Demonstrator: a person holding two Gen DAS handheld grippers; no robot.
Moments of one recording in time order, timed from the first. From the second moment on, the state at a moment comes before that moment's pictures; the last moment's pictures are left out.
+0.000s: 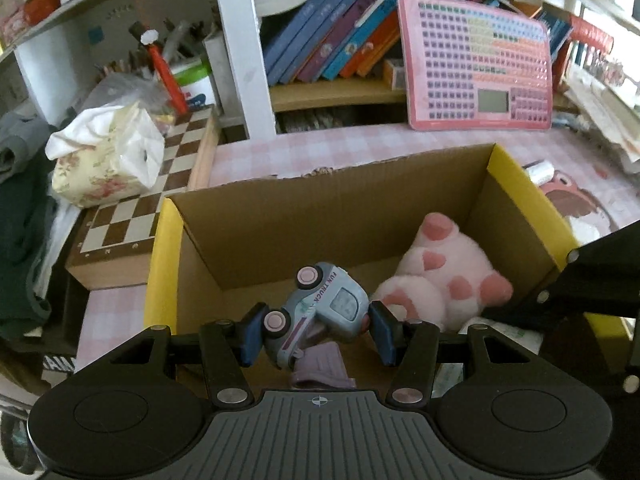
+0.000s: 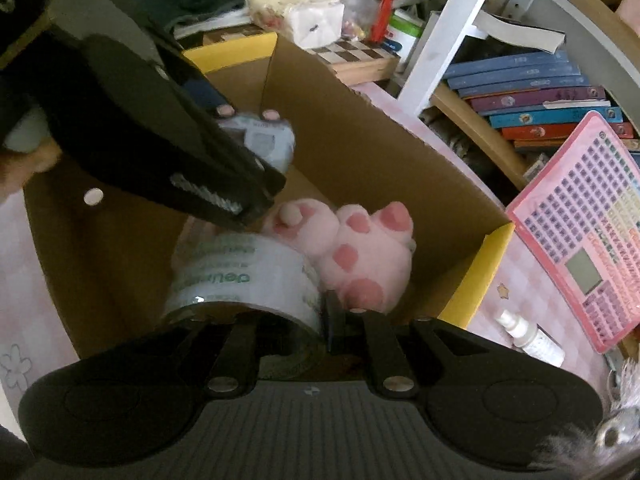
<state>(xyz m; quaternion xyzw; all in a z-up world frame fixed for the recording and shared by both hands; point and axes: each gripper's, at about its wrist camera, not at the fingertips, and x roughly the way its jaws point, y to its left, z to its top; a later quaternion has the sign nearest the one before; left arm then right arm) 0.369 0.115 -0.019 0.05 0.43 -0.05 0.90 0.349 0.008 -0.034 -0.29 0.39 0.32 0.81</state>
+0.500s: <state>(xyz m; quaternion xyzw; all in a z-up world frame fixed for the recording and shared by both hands) 0.348 0.104 0.011 0.08 0.38 -0.04 0.92 0.323 -0.011 0.021 -0.26 0.32 0.32 0.85</state>
